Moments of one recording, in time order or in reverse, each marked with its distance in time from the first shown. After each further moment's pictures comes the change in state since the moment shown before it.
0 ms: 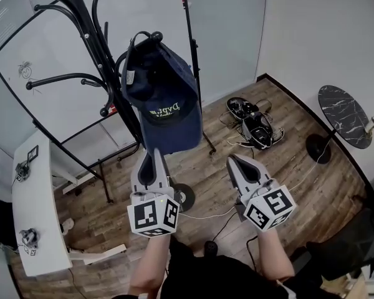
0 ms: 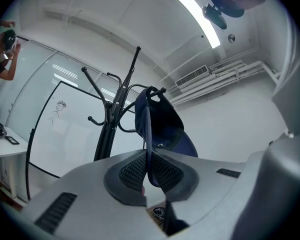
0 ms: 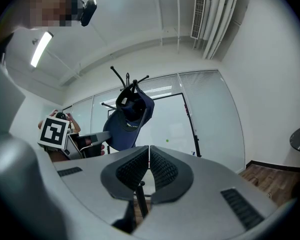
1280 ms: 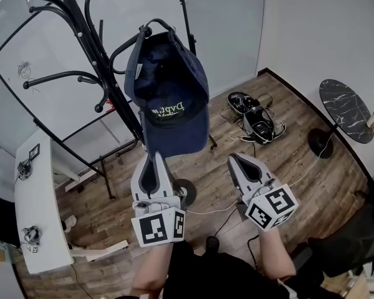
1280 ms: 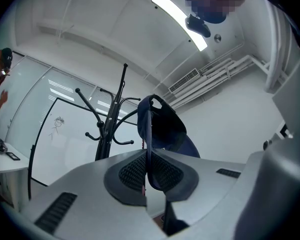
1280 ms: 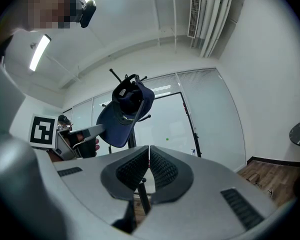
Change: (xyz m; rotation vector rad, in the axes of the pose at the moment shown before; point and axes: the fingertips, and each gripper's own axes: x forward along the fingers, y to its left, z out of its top) left arm -0.029 -0.028 0.026 0.098 -0.104 0.003; right arm -0.014 0.000 -0.005 0.033 0.004 0.005
